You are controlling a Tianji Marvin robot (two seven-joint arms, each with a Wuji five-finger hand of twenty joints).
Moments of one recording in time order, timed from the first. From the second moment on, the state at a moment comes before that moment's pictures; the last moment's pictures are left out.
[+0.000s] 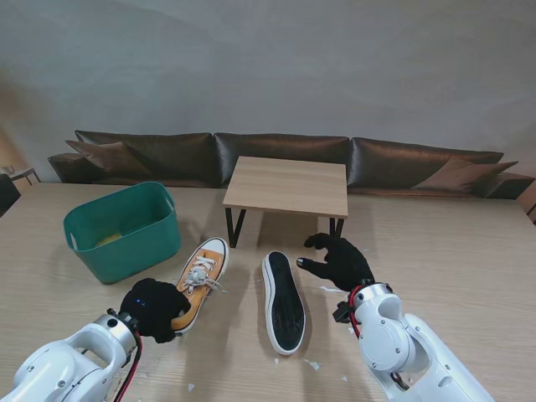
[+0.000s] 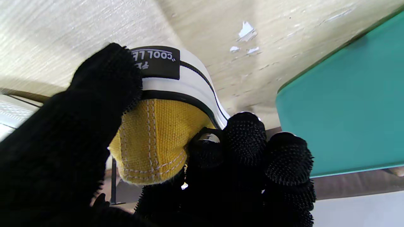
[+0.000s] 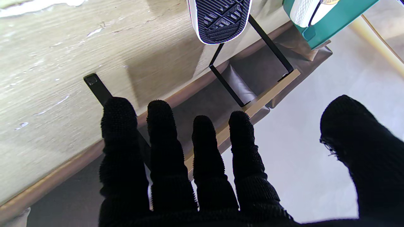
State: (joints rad) left arm 1.92 -1.03 -1.43 -1.96 1.32 -0.15 -0.15; right arm -1.56 -1.15 1.14 -1.63 -0.51 0.08 -0.18; left_hand 0.67 -0.98 0.85 -0.20 1.01 0.07 1.43 1.24 1.16 0.17 0.94 1.45 1.11 0.21 1.11 0.88 0.71 0.30 1.52 0.64; right_hand 0.24 -0.52 0.93 -0.09 0.53 0.06 0.54 0.48 0.60 0.15 0.49 0.47 0.74 0.27 0.33 0.43 0.59 0.35 0.80 0.62
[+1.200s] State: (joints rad) left arm 1.85 -1.03 -1.49 -2.09 1.26 -0.30 -0.17; right arm -1.56 -1.15 1.13 -1.63 -0.51 0.09 -0.18; left_hand 0.69 -0.98 0.84 -0.21 1.01 0.07 1.42 1.24 1.16 0.17 0.93 1.47 1.11 0.21 1.11 0.88 0.71 0.30 1.51 0.64; right_hand 0.24 -0.52 0.93 -0.09 0.53 0.06 0.54 0.48 0.60 0.15 0.49 0.47 0.74 0.27 0.33 0.43 0.59 0.35 0.80 0.62
